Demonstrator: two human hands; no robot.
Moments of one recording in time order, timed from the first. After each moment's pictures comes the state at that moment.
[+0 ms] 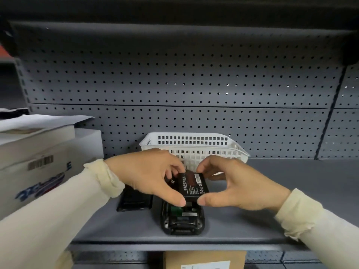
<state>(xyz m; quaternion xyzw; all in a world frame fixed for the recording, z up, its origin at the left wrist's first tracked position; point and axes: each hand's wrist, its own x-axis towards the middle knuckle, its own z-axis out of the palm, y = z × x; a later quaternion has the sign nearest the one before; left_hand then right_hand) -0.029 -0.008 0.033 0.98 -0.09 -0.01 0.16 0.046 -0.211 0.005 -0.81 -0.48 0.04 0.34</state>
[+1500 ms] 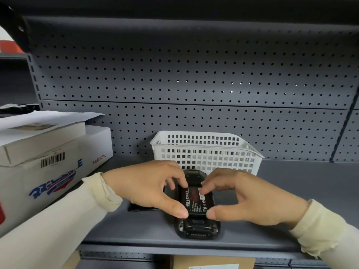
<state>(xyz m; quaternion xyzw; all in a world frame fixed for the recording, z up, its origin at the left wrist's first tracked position) -0.043 0.011 0.010 0.97 -0.10 -0.03 0.22 0.038 -0.202 -0.001 -0.81 -0.53 0.08 0.25</state>
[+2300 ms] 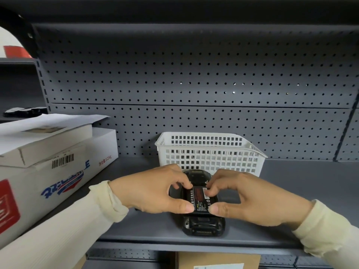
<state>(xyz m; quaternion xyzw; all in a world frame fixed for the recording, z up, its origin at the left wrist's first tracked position) -0.048 0.008 -0.001 0.98 -0.08 -0.01 0.20 0.031 -0.201 -0.001 -0.83 -0.52 0.06 0.21</state>
